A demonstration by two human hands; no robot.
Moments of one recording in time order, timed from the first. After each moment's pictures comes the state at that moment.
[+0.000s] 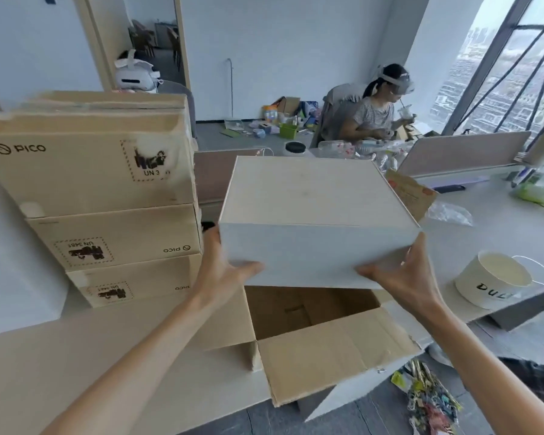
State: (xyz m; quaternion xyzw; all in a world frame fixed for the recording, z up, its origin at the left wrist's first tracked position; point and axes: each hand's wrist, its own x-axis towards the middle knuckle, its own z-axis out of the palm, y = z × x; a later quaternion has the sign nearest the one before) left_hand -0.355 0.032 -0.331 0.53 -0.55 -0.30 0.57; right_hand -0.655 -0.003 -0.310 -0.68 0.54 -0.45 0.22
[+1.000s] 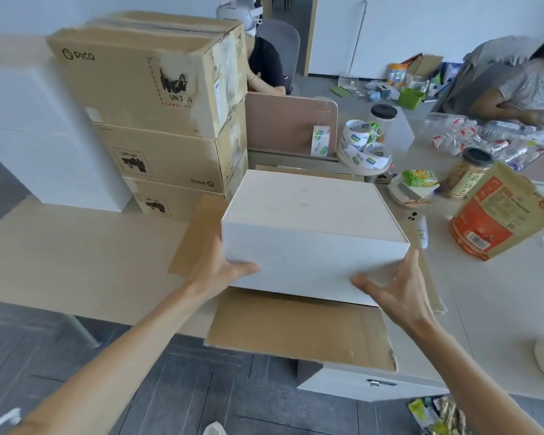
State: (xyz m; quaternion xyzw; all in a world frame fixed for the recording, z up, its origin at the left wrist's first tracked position) left_hand -0.441 0.051 -0.400 0.68 -0.45 -0.28 0.51; right_hand -0.726 -0.101 -0.408 -0.75 0.48 -0.28 0.35
